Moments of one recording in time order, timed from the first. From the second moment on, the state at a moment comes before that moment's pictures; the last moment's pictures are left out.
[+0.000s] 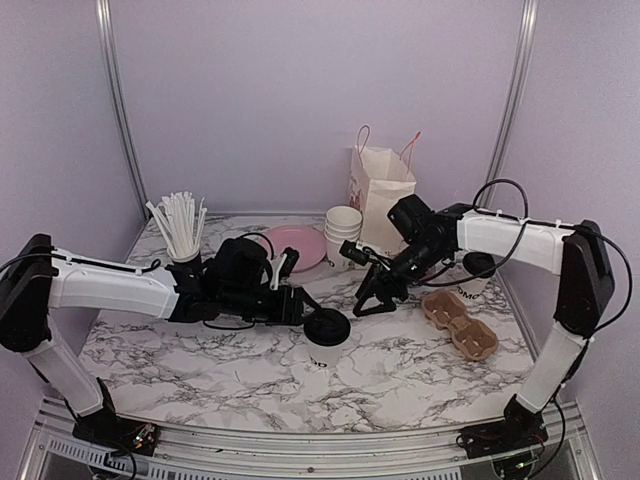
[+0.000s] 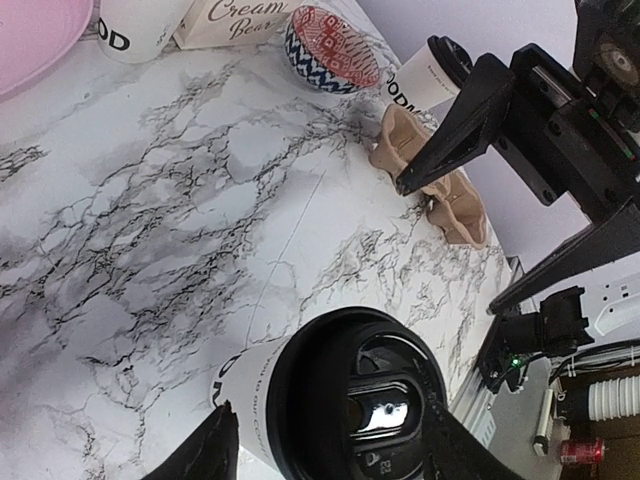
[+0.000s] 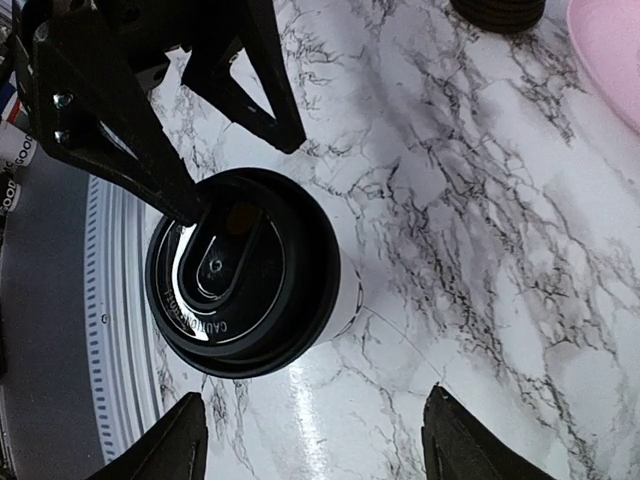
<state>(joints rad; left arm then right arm) -0.94 1.60 0.96 0.06 0.24 -0.69 0.59 1.70 1.35 -0.81 -0.70 -0.50</state>
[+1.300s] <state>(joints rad) -0.94 1.64 0.94 0.12 0.22 -0.68 0.58 1.95 1.41 -0.90 -1.03 -0.49</state>
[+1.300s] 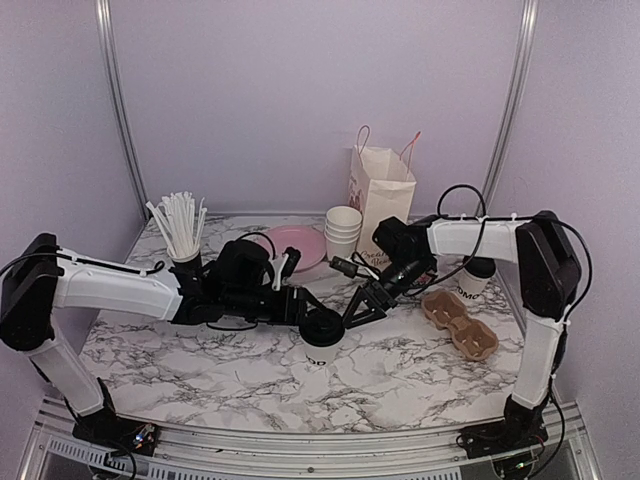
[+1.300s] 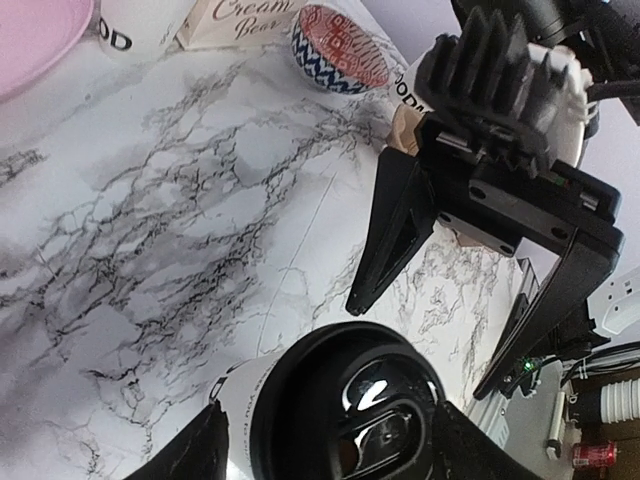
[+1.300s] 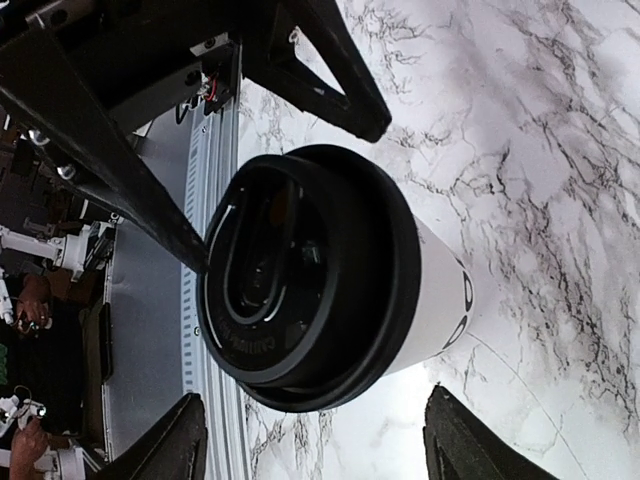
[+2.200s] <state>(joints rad) -0.94 1.45 0.71 0.19 0.19 -0.98 0.54 2.02 1.55 -0.89 -0.94 -0.42</state>
